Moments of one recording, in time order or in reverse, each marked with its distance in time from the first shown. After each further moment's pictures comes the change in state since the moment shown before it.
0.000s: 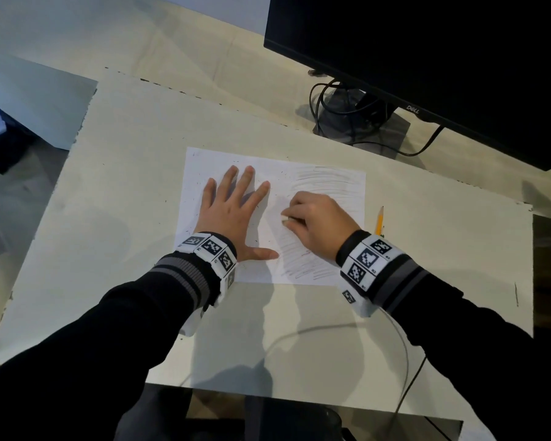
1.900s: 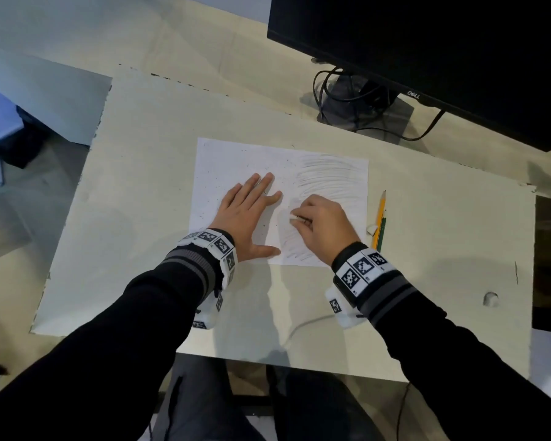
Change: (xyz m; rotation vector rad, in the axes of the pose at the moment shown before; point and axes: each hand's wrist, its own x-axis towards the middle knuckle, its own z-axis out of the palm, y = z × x) left_hand -0.022 -0.003 0.007 -0.237 0.019 0.212; right_hand -0.031 -0.015 0.027 0.154 0.152 0.178
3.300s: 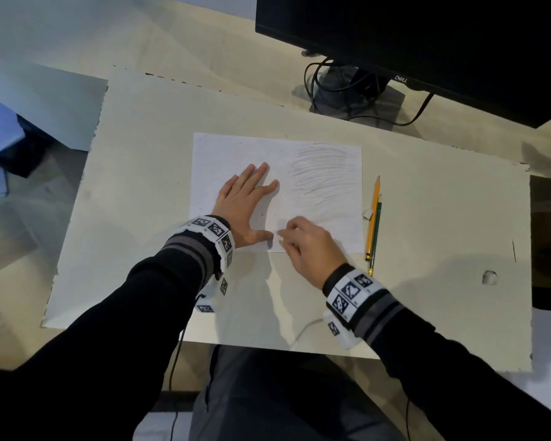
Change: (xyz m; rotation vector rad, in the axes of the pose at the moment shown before) left_hand 0.002 -0.004 0.001 -0.018 -0.004 0.008; right_hand -0.054 -0.023 0.022 0.001 -0.036 -0.090
